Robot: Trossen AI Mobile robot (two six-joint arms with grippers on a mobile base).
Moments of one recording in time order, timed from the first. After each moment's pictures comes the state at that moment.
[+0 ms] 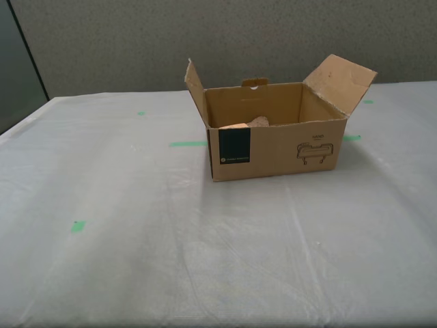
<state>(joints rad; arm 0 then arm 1) 0.21 1.07 1.27 -0.98 -0.19 0.11 -0.73 1.33 1.52 -0.85 -0.20 -0.18</state>
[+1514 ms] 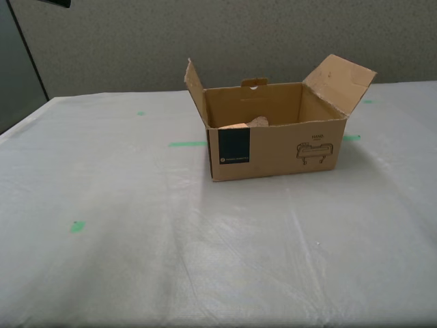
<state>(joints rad) 0.21 0.77 0.93 -0.97 -0.19 0.11 -0.77 0.94 0.90 -0.64 -0.23 -0.32</state>
